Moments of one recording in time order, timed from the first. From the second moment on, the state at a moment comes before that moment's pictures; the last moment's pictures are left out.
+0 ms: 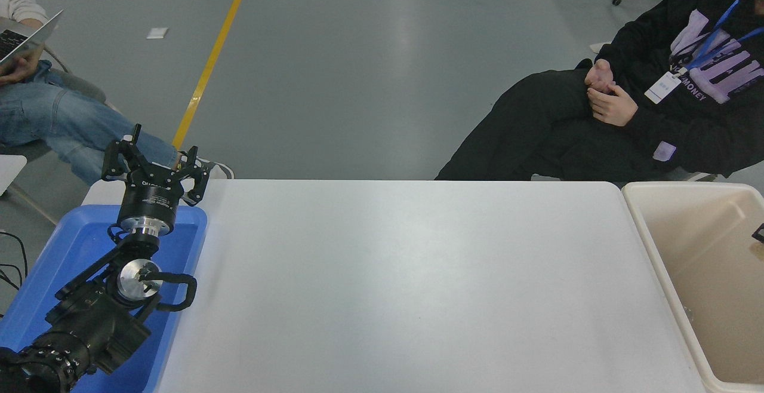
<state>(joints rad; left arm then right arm) -0.62 0.21 -0.90 -0.40 -0.07 -0.54 -0.54 0.79 -0.56 -0.86 0.15 -0.07 0.07 0.03</state>
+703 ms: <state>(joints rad) -0.62 0.21 -0.90 -0.40 -0.07 -0.54 -0.54 1.03 -0.70 -0.86 0.50 -0.07 0.05 0.03</state>
